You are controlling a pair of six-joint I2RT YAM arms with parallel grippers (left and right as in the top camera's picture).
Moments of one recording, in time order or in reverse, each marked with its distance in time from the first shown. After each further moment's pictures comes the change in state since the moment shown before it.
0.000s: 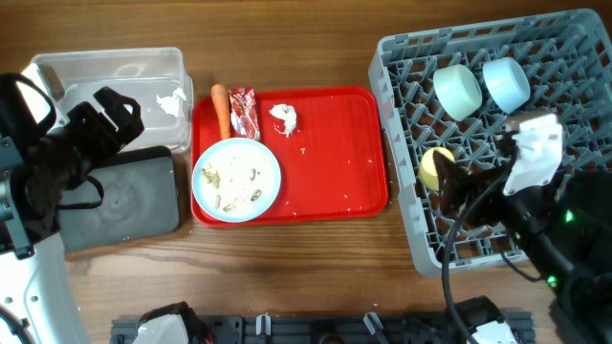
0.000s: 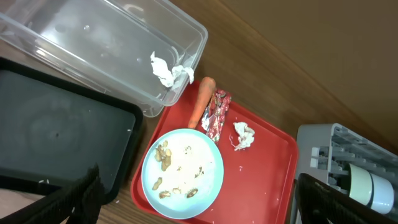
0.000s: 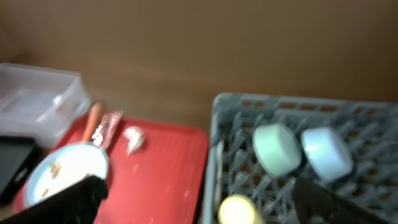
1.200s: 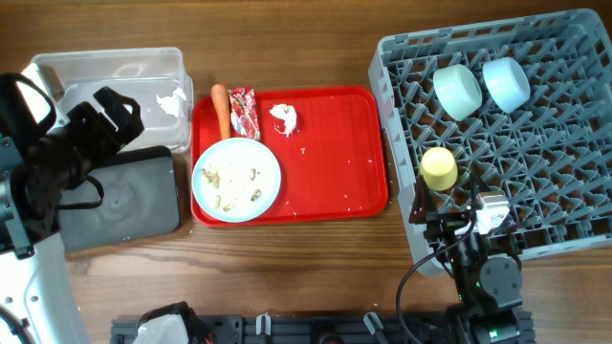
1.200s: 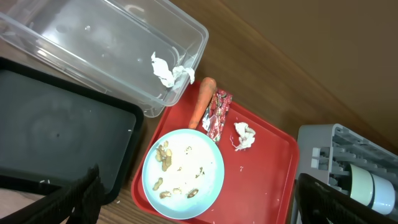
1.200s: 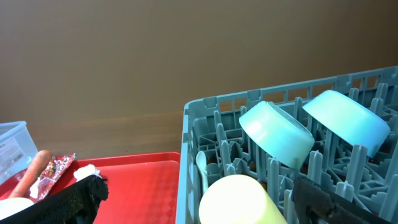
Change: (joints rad) left arm 0.000 0.000 0.000 0.000 -0.003 0.000; right arm -0.057 -0.739 -1.258 0.933 0.079 0.140
